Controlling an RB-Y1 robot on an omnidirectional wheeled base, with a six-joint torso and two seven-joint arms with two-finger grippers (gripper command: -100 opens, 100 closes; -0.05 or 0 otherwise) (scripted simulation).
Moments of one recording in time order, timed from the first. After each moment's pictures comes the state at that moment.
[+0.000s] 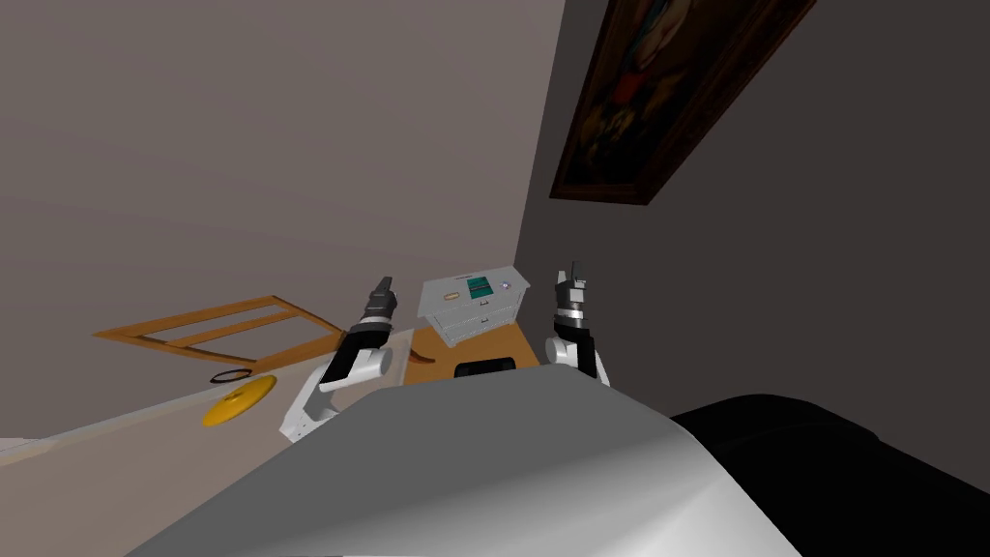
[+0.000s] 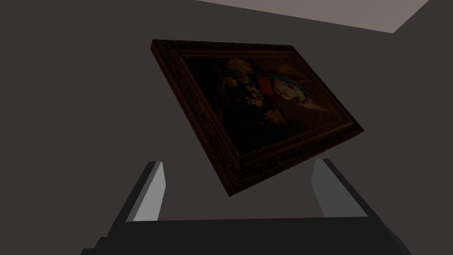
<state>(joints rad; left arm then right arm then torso) 0.37 0.22 0.18 -2.07 0.06 0.00 -0.13 0.51 0.03 -0.04 -2.28 -0.04 -0.42 0.17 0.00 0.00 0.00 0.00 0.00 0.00</state>
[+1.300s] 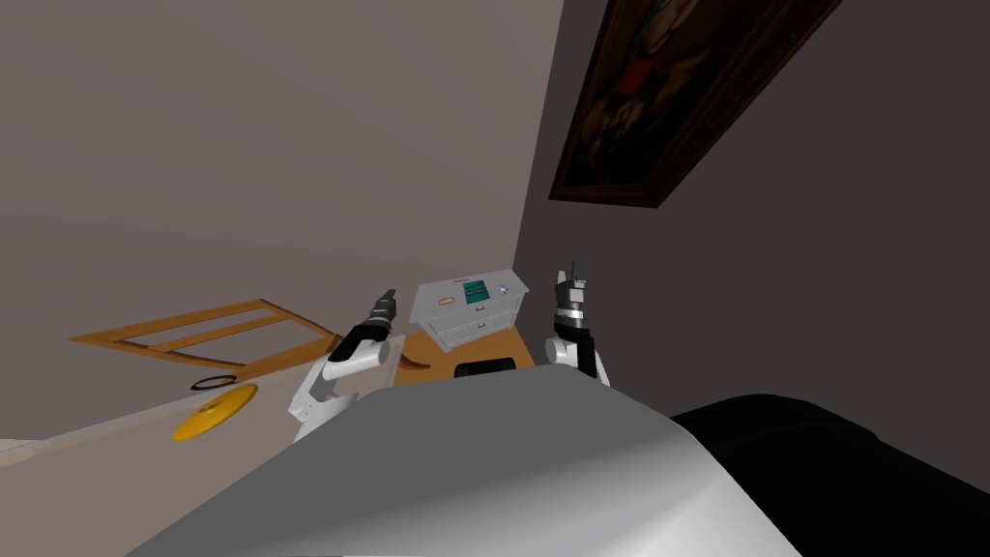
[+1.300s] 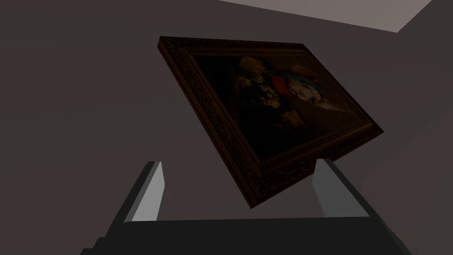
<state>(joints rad) 0.26 0.26 0.24 -1.91 0.11 0.32 -0.16 0.51 0.03 -0.04 -2.28 -0.04 -0.42 0.17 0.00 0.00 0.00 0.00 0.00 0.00</state>
